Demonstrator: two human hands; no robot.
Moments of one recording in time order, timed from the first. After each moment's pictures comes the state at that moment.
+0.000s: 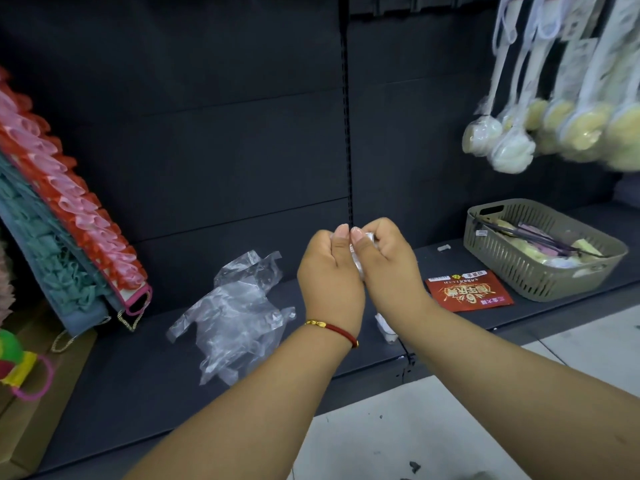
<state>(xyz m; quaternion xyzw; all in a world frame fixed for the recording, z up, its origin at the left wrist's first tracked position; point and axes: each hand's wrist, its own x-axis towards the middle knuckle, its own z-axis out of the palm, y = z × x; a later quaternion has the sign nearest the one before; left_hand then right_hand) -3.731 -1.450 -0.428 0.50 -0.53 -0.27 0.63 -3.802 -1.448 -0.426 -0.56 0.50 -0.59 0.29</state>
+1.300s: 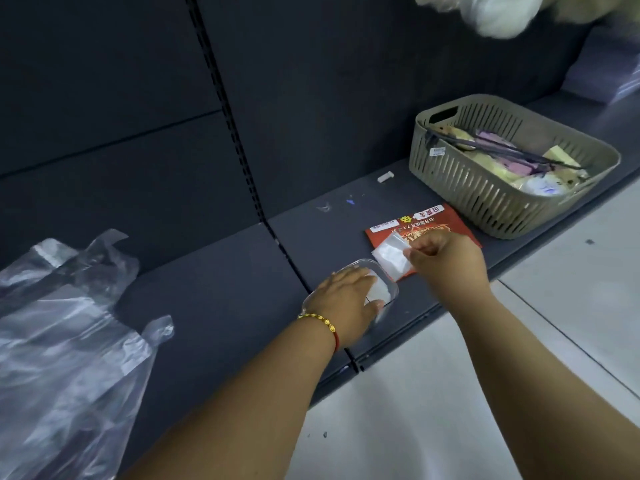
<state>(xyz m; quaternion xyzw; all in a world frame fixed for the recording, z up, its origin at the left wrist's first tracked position) -3.870 -1.674 -0.694 0.39 -0.90 -0.21 -0.04 -4.027 -1.620 -0.640 -0.41 0.82 -0.35 0.20</state>
